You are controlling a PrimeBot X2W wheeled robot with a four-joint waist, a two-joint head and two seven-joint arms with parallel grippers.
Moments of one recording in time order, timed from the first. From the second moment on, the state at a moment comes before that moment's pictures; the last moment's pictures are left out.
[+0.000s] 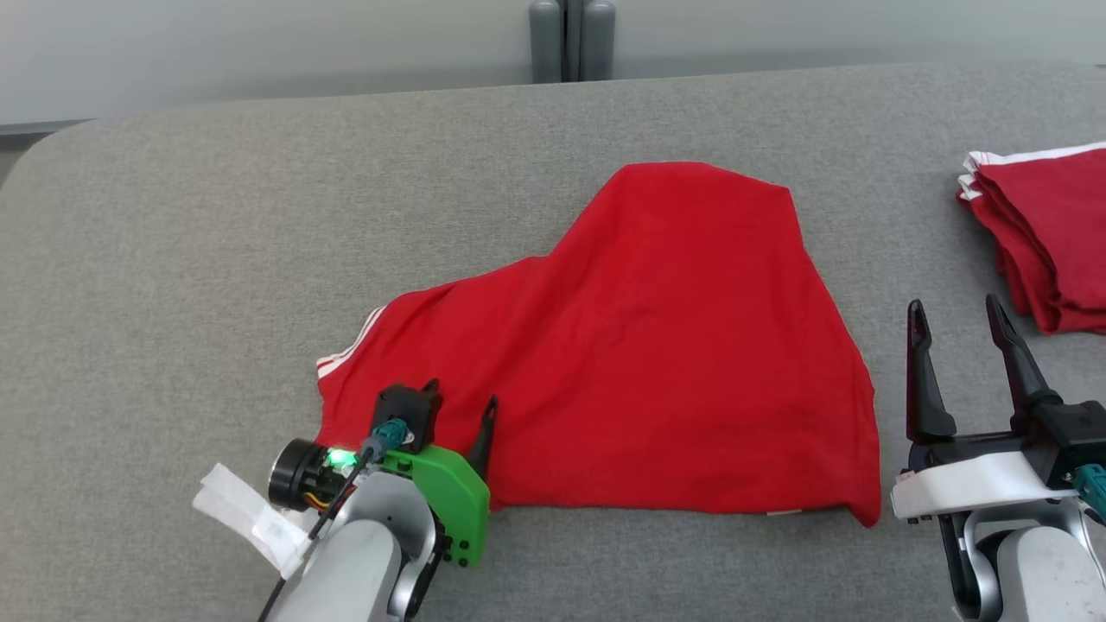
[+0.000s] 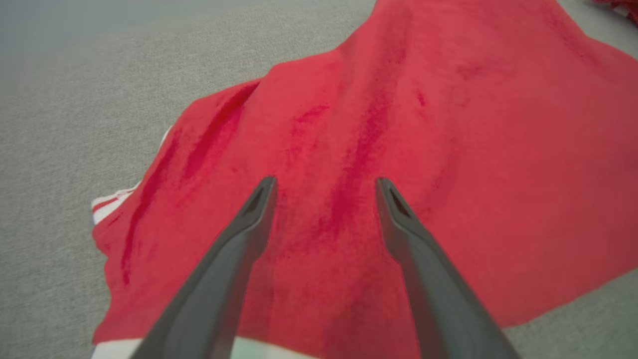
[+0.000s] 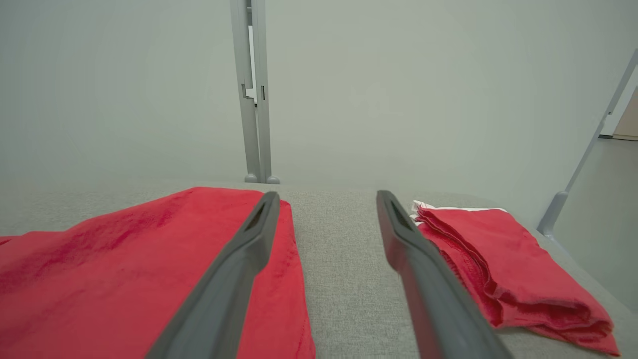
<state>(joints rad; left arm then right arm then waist) -0.32 0.08 -0.46 0.46 -0.25 -0.01 0.06 -0.07 -0.05 -0.14 0.04 -0.01 0.13 -0.26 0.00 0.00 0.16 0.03</state>
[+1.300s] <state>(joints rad) -0.90 0.09 -0.29 0.91 -0.34 0.06 -0.26 -0.16 -0.05 -0.14 0.04 0.04 0.13 -0.26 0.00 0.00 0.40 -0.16</state>
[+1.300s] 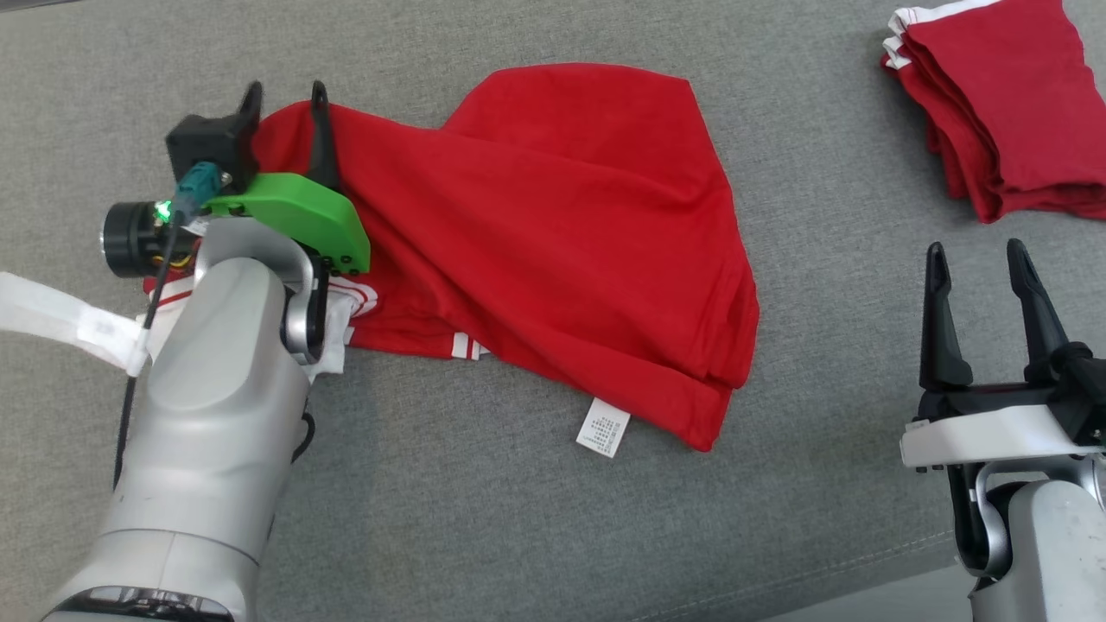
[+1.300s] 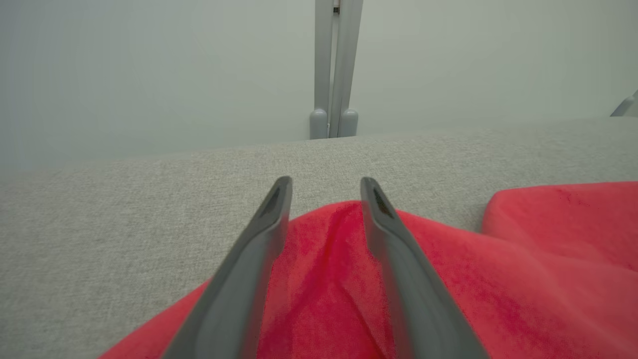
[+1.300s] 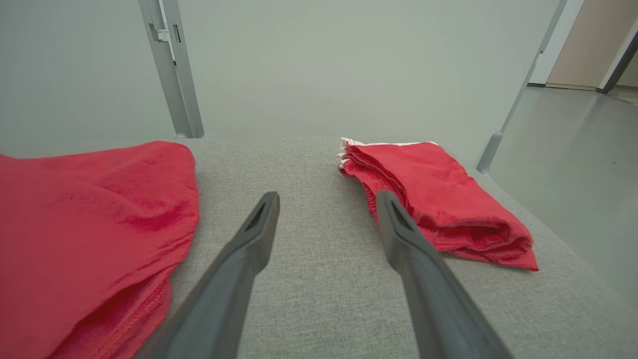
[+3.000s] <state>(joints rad) -0.23 0.05 -0.23 0.26 -0.35 0.10 -0.26 -0.43 -0.14 -0.07 0.62 0.04 0.13 -0.07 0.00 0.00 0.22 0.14</state>
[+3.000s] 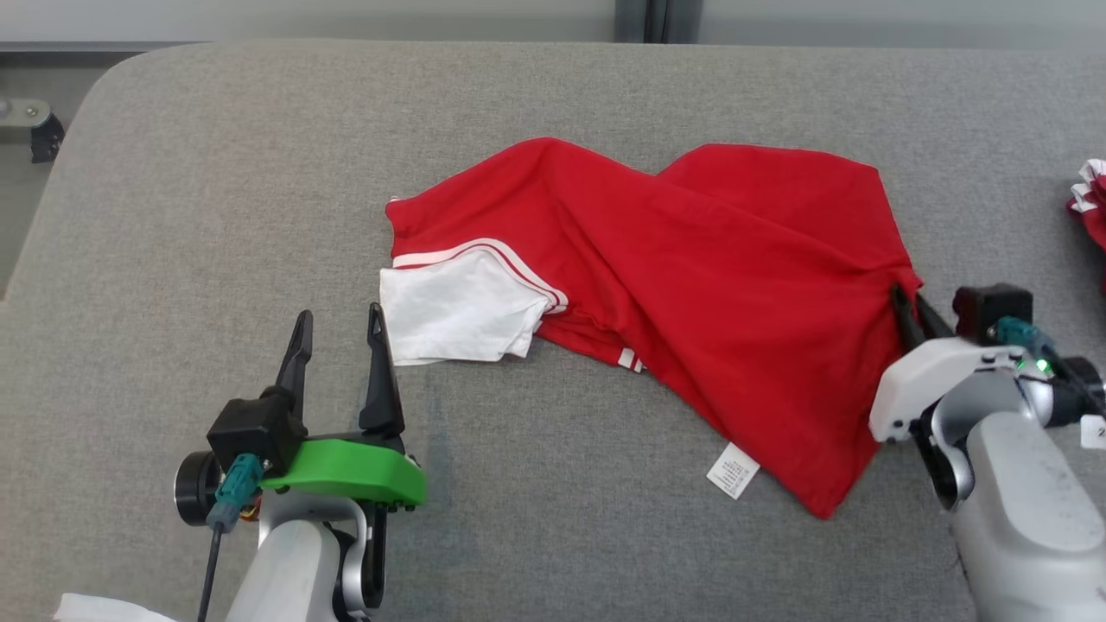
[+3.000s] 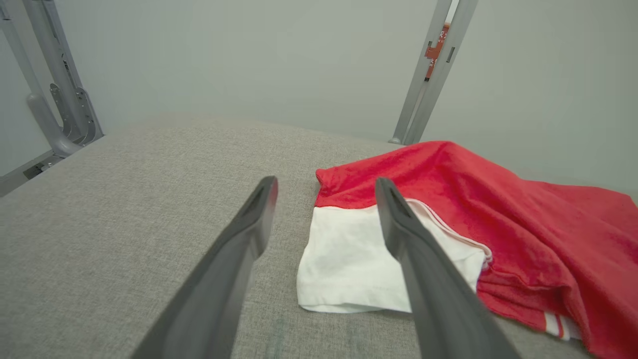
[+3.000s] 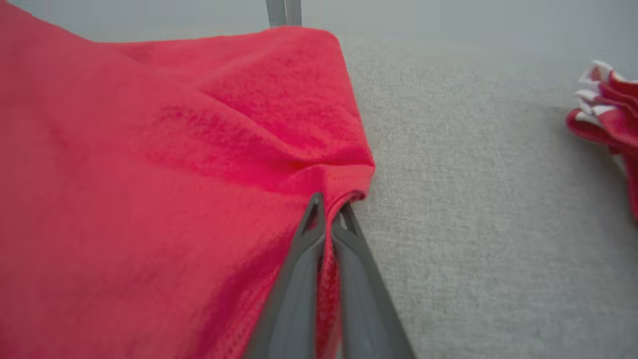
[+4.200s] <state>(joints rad) -0.23 0.05 -0.25 0.25 -0.35 0.11 -0.26 -0.57 -0.25 -0.02 0.63 0.08 0.13 -0.26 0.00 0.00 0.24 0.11</state>
